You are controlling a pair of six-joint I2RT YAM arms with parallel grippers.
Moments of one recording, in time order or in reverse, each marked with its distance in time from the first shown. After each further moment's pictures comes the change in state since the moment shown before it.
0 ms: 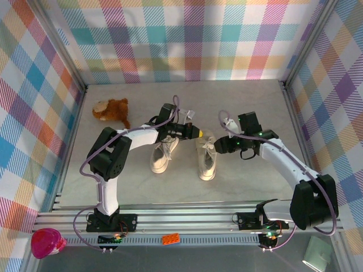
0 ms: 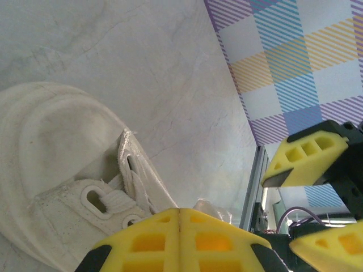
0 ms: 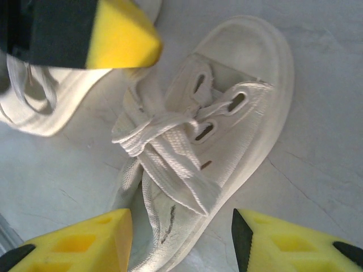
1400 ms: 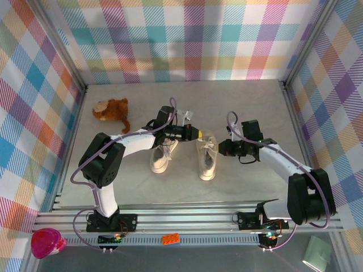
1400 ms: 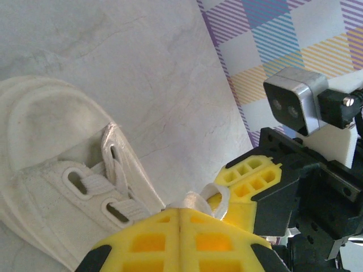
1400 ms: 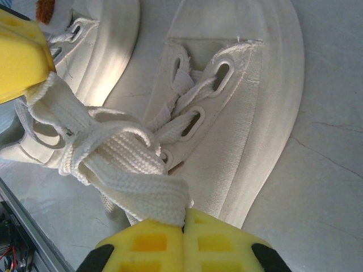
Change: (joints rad) left arm -0.040 -0.113 -0.106 0.047 -0.094 -0.057; right arm -0.054 0.043 -0.179 0.248 -0.131 0.255
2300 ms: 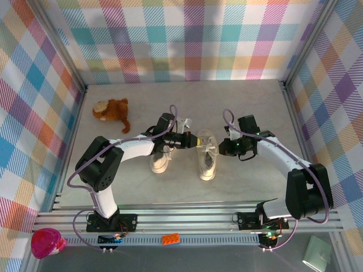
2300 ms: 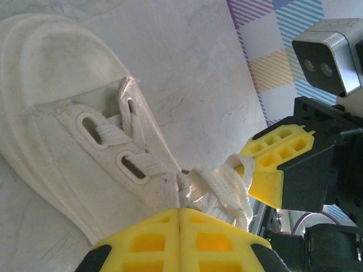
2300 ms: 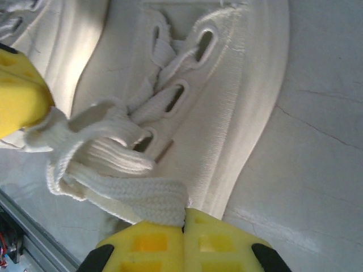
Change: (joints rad) left arm -0.032 -0.054 -0.105 -0.003 -0.071 0.007; right arm 0.031 0.054 0.129 -0.236 0.080 -0.045
